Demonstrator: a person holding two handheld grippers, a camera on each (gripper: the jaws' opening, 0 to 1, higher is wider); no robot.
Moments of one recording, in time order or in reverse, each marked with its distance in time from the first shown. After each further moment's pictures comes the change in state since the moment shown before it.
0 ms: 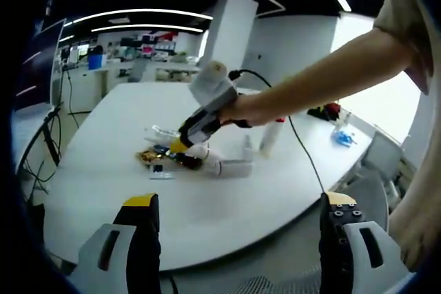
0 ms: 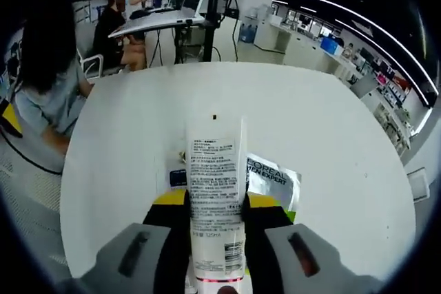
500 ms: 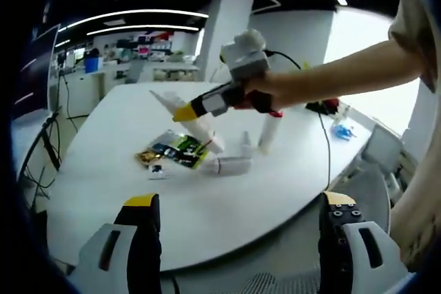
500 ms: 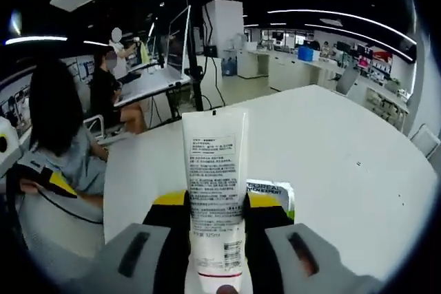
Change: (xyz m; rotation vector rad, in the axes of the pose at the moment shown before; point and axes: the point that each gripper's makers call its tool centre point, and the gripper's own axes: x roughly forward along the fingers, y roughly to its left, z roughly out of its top) left arm 0.002 -0.003 -0.004 0.042 0.023 -0.006; right arm -0.068 0.007 0.032 0.261 -0.229 0.010
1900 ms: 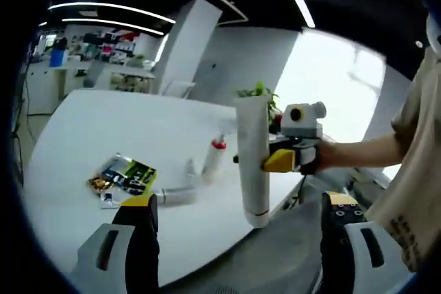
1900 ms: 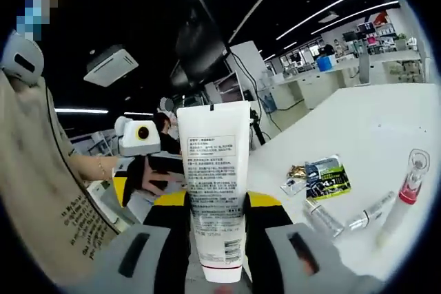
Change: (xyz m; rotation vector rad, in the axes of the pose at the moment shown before) left arm -0.014 -0.069 0.071 -0.056 -0.081 -0.356; right arm -0.194 0.125 -0.025 0.260 -0.325 0.367
